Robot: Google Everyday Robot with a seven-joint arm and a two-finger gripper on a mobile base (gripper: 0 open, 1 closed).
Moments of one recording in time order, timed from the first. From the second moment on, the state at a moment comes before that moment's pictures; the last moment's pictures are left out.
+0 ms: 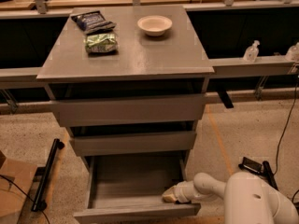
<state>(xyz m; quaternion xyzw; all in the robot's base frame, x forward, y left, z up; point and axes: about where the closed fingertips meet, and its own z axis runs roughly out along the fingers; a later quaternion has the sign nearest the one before) 0.526 -0.101 0.115 -0.44 0.83 0.29 0.21</state>
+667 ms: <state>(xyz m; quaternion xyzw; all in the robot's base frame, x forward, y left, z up) 0.526 -0.101 0.120 -0.43 0.83 0.29 0.21</state>
